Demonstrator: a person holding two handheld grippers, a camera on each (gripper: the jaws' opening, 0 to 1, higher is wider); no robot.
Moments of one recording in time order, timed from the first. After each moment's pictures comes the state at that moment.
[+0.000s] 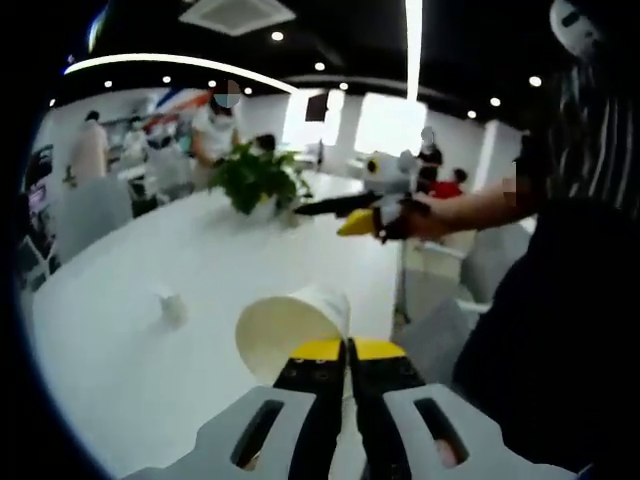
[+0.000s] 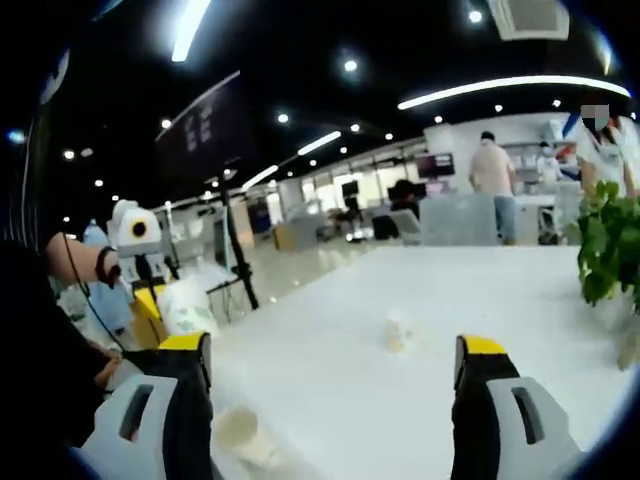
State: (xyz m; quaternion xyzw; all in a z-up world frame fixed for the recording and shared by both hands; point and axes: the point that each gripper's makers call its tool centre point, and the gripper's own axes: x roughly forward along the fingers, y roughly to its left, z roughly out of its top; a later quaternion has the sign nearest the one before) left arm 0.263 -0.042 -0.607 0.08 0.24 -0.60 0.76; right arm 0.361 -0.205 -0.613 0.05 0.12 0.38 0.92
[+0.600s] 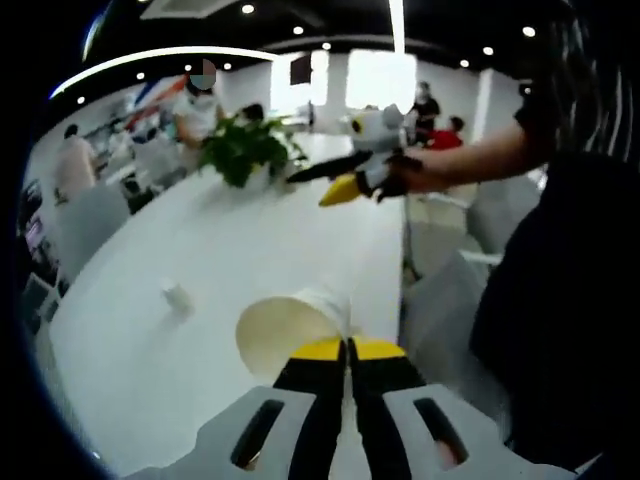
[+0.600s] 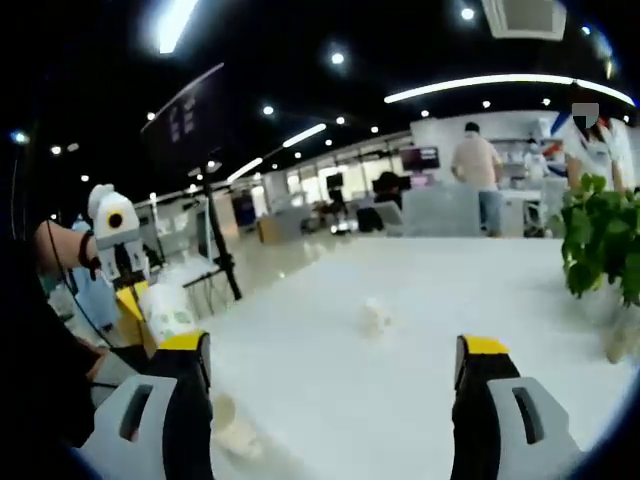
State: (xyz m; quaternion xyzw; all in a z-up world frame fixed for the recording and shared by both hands) left arm 0.258 -0.044 -0.627 0.18 0.28 -0.59 0.73; right arm 0.369 -0.222 -0.631 0.05 0.14 0.35 0.93
